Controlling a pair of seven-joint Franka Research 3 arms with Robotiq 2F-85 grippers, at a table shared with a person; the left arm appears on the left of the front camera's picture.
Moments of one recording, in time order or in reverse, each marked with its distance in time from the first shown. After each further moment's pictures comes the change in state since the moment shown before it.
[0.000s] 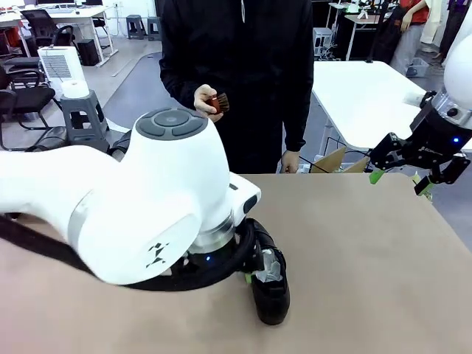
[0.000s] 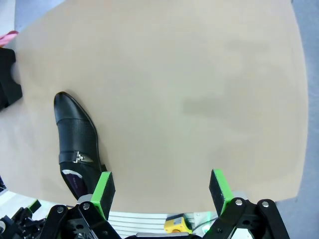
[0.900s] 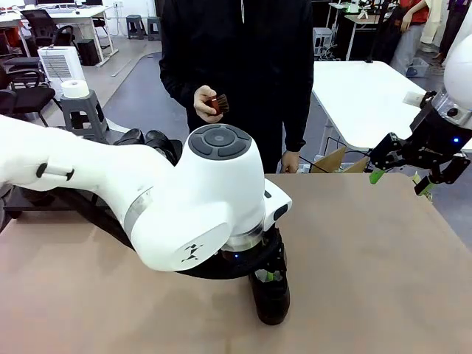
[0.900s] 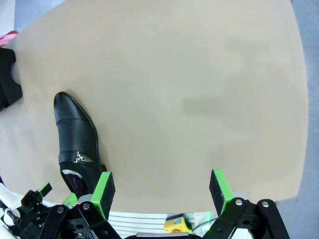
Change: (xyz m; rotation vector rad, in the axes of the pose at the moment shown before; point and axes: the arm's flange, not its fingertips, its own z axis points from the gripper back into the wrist) left arm 0.021 -0.036 -0.046 0.008 -0.023 -0.164; right arm 0.000 0.000 0.000 0.000 0.000 0.000
